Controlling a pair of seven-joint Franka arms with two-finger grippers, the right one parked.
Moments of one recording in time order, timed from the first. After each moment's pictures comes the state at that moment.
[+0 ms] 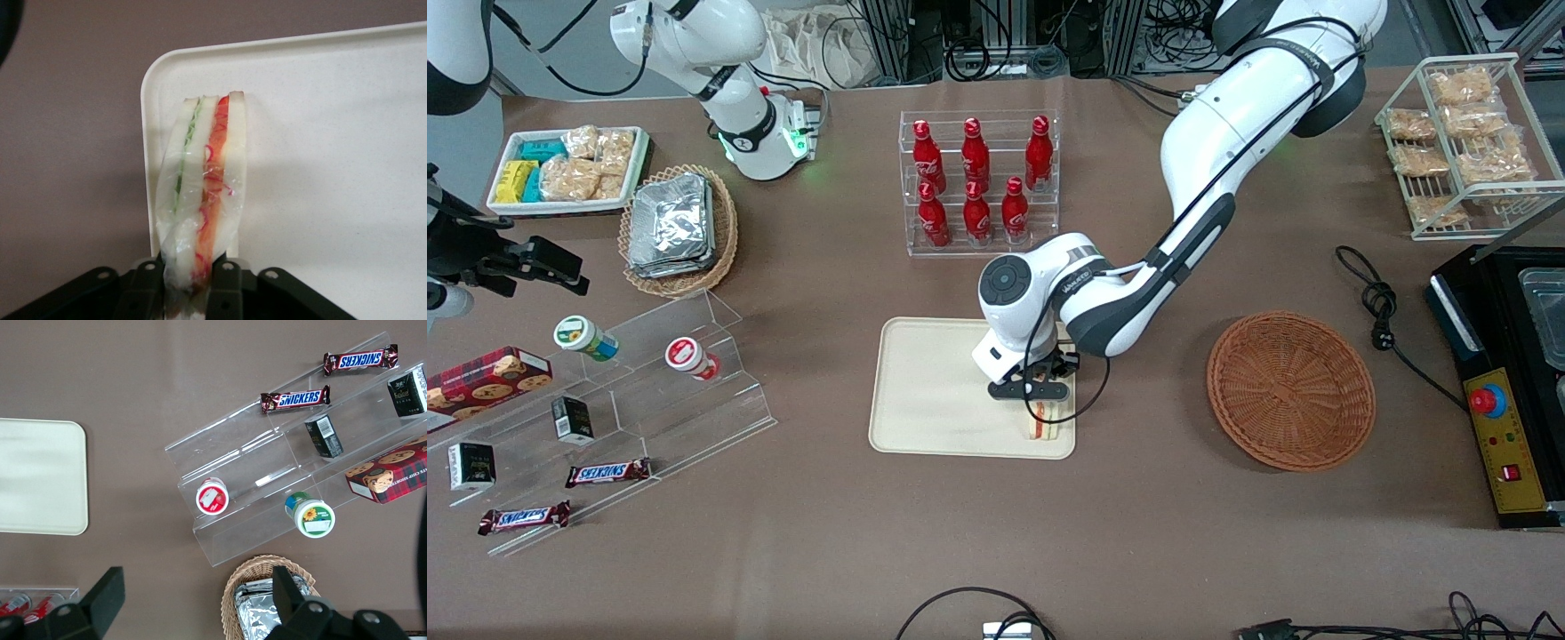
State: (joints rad) arm -0.33 0.89 -0.57 -1.35 0.70 1.99 -0.97
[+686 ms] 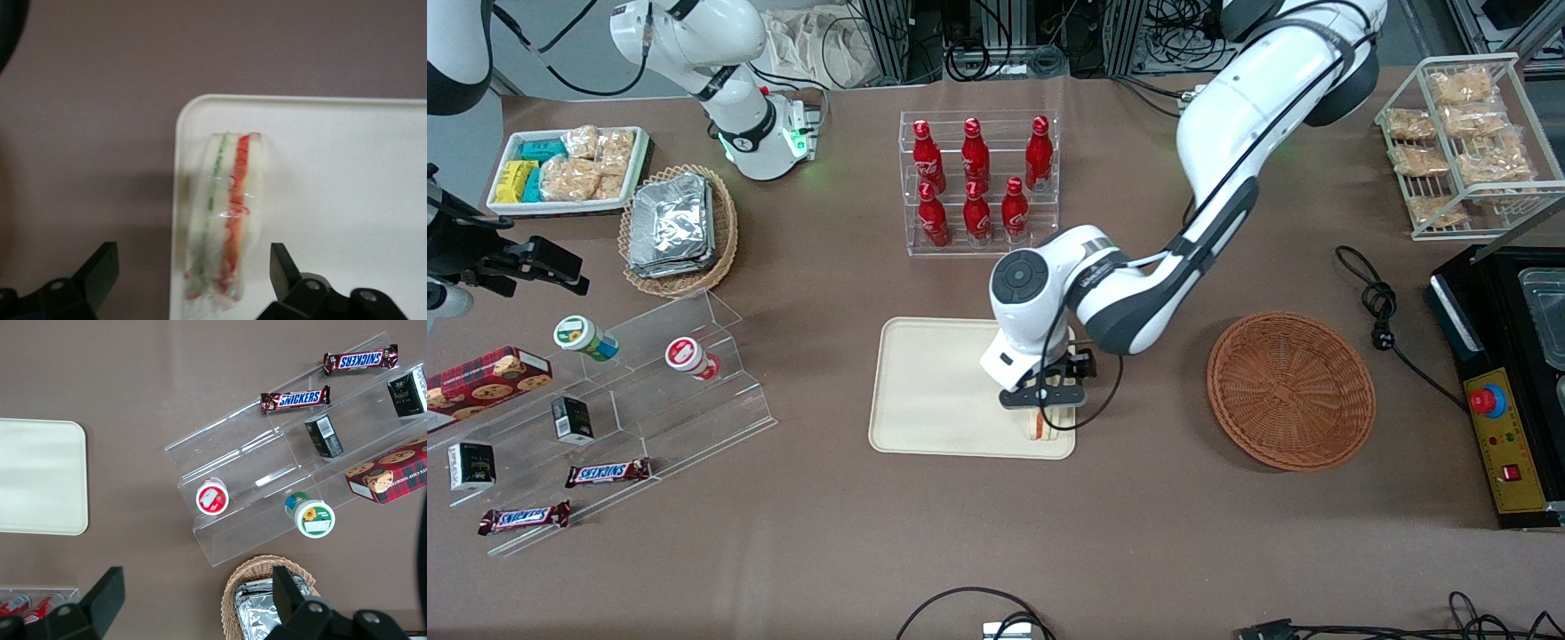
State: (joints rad) arm -0.29 0.80 -0.57 -1.32 0.62 1.93 -0.98
